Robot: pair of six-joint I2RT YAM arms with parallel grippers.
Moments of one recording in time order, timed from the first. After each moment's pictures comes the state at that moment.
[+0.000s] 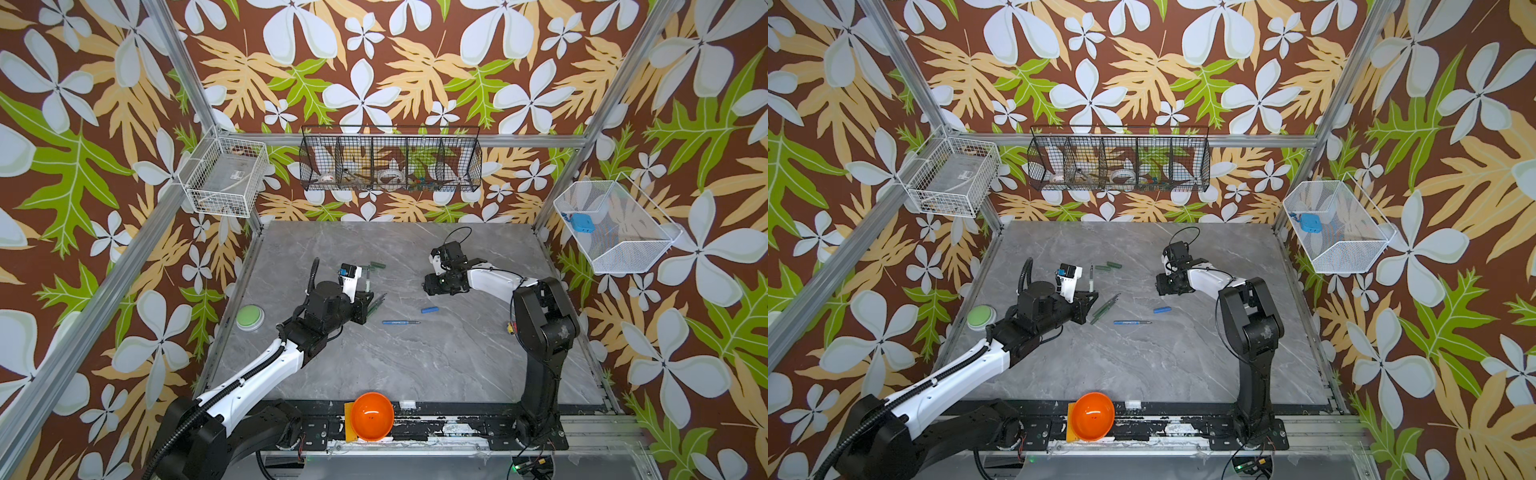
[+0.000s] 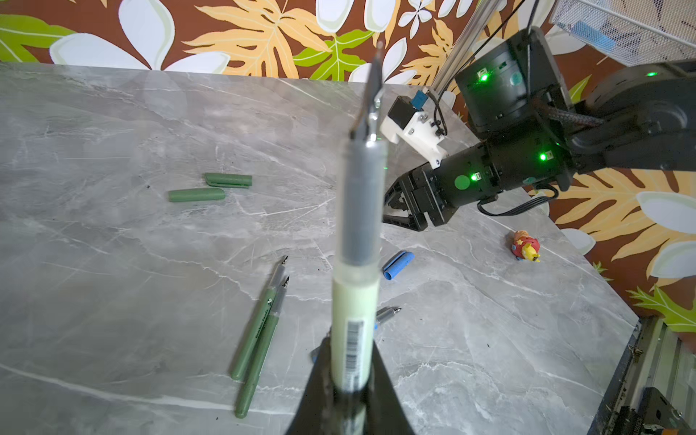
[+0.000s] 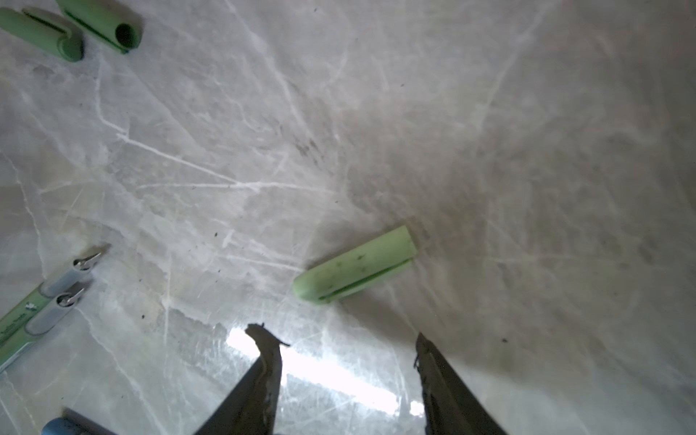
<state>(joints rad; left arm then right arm) -0.51 1.10 0.65 0.03 0.14 -0.31 0.37 2.01 1.38 -0.44 -0.13 0.20</state>
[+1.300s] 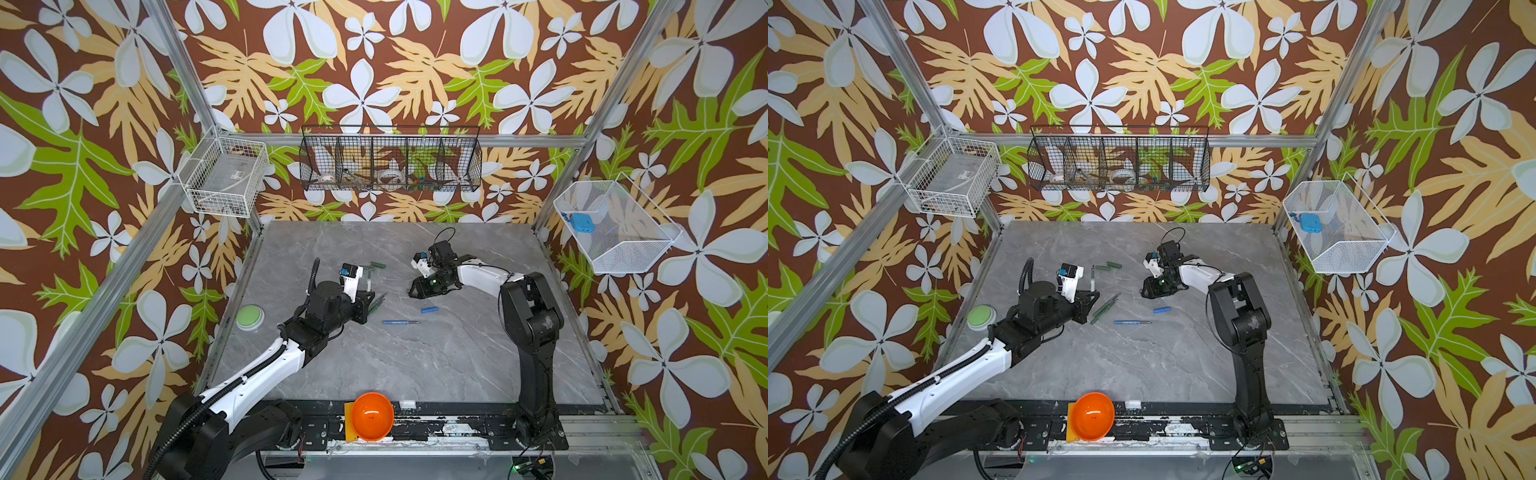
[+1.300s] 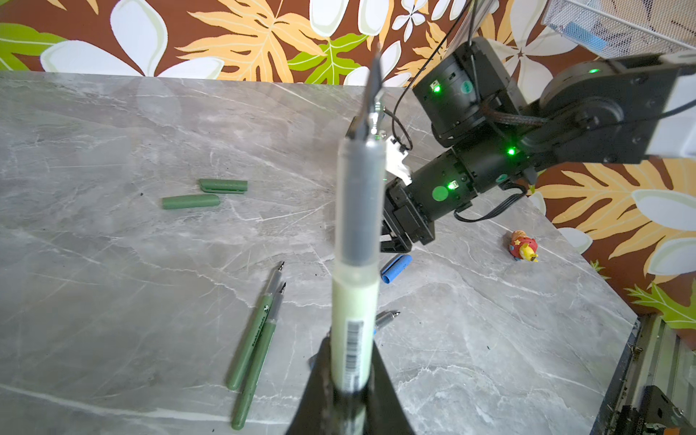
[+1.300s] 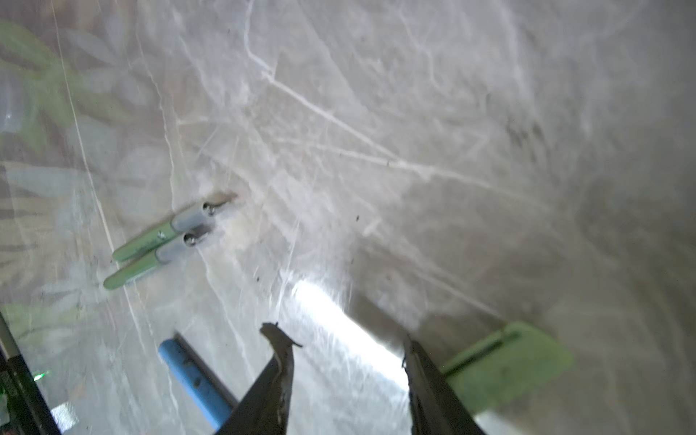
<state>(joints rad) -0.51 1.11 0.64 0.07 0.16 -0.30 0.40 2.09 1.49 -0.57 -0.41 0.07</state>
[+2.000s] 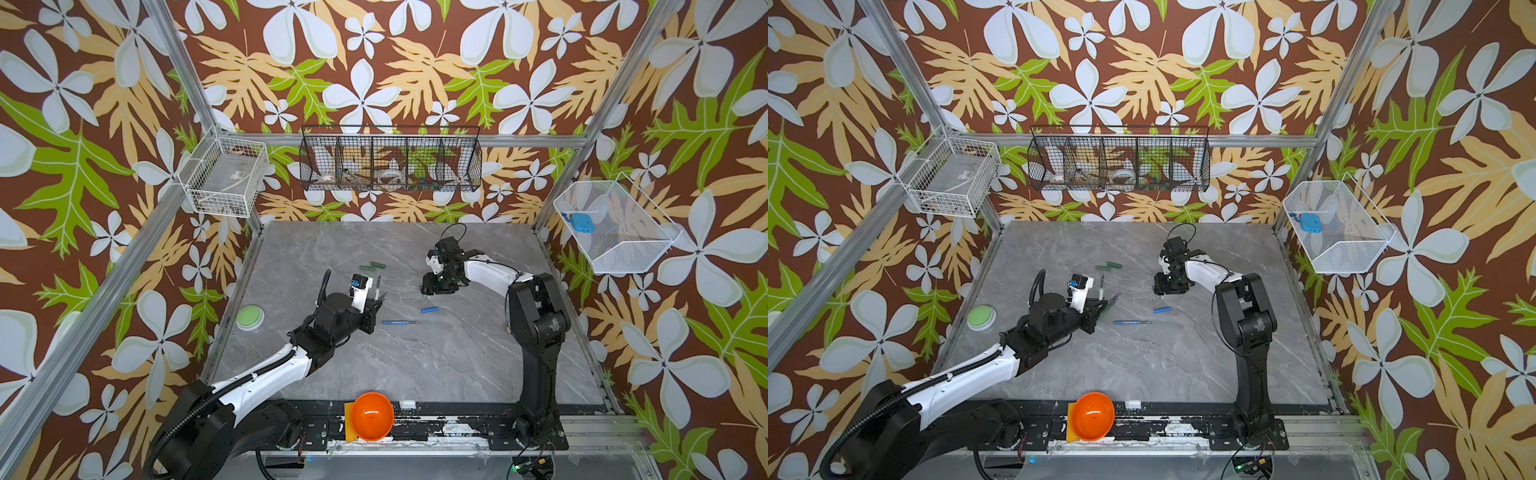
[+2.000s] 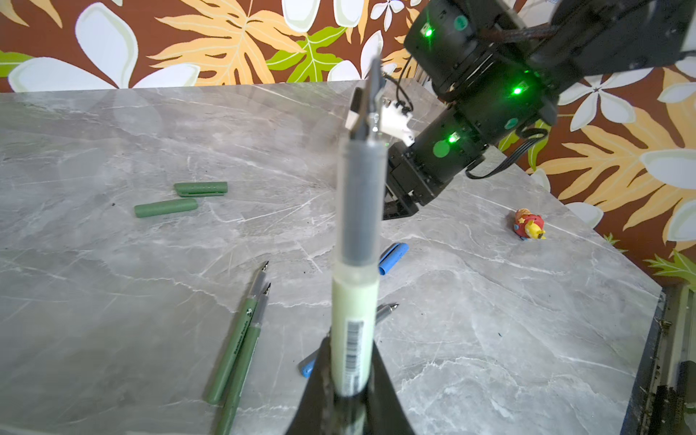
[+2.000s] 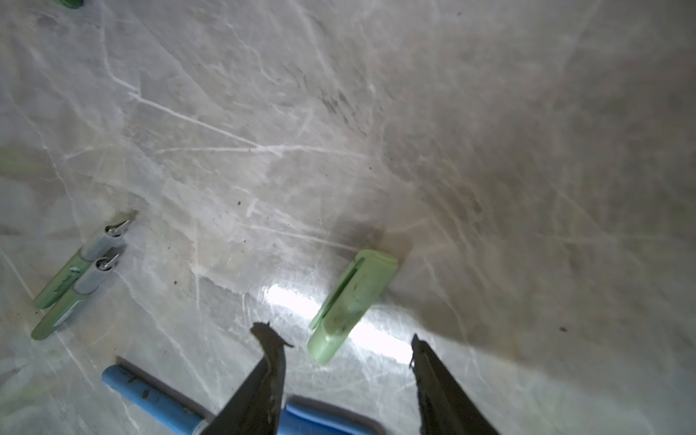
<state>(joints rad) -0.60 1.16 0.55 0.23 0.08 -0.25 0.37 2.10 1.54 -0.67 -0.24 0.20</state>
